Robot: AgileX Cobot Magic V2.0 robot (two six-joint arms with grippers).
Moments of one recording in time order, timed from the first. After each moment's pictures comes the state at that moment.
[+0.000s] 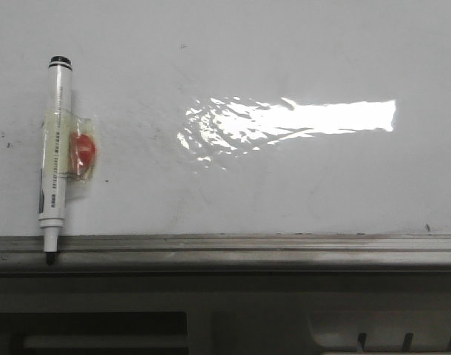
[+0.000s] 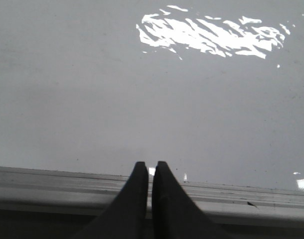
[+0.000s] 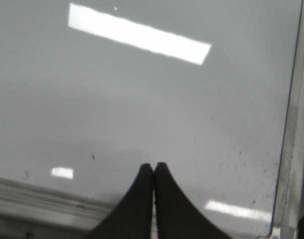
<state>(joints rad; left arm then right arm) -0.11 0.00 0.00 -0.03 0.33 -0.15 0.00 -0.01 0.01 -0.52 0.28 0.12</state>
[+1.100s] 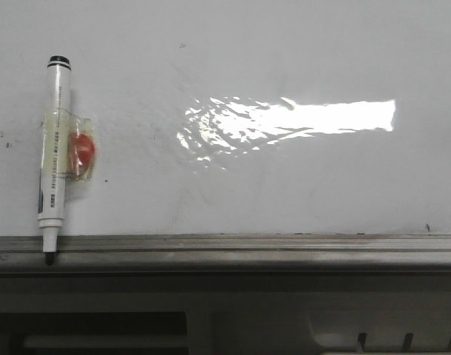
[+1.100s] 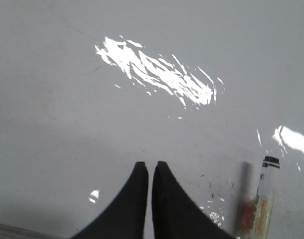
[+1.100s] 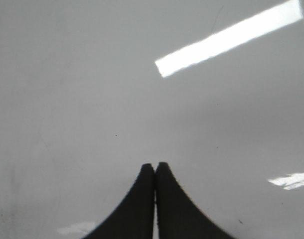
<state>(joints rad) -0.11 0.13 -0.21 -0.41 0.34 -0.12 0.00 0.07 -0.26 0.25 0.40 0.12</state>
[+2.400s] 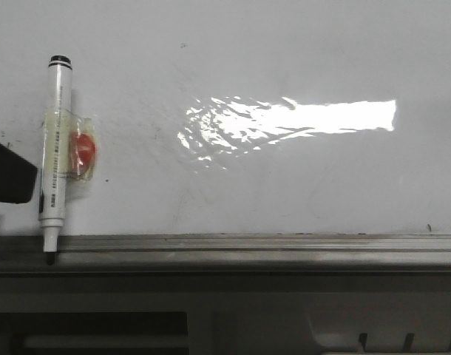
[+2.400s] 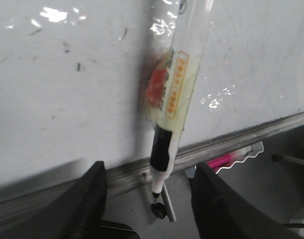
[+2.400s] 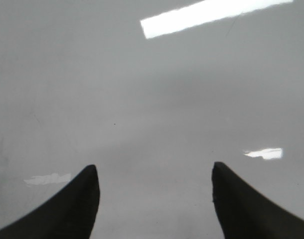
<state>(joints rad) -0.50 0.92 -0.42 -1.00 0.40 0.48 0.00 0.22 -0.44 0.20 0.57 0.02</state>
